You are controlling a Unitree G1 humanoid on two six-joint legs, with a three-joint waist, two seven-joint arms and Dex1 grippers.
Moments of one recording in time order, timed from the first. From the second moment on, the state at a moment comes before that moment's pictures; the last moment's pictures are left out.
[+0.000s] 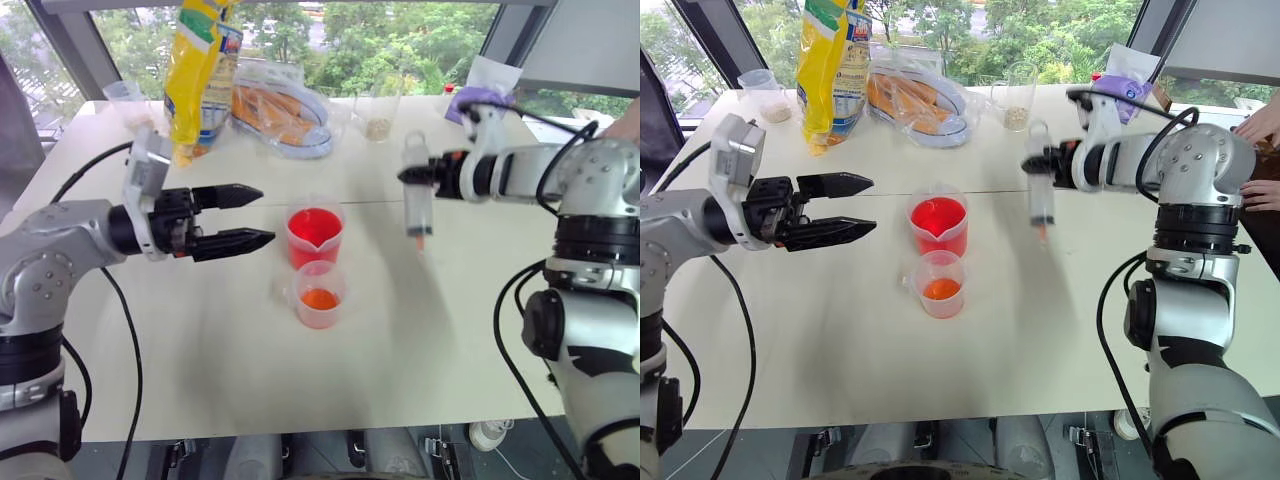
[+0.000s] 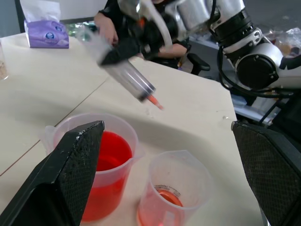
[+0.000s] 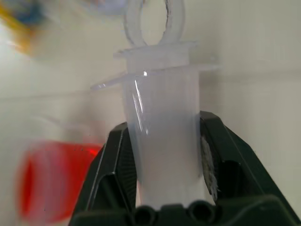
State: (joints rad) left arm -0.49 0.82 0.23 -0.29 -0.94 0.88 -1.04; right arm -1.04 -0.59 -0.15 0.35 0.79 1.53 0.05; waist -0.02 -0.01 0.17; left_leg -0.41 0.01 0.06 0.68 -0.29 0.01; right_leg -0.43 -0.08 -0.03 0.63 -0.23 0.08
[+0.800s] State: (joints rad) left arm -0.40 0.86 0.23 -0.39 -0.93 0.86 -1.00; right arm -0.95 -0.69 -0.04 0.21 0.60 1.61 0.35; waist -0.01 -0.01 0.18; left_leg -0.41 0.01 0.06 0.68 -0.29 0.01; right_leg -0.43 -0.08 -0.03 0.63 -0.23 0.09
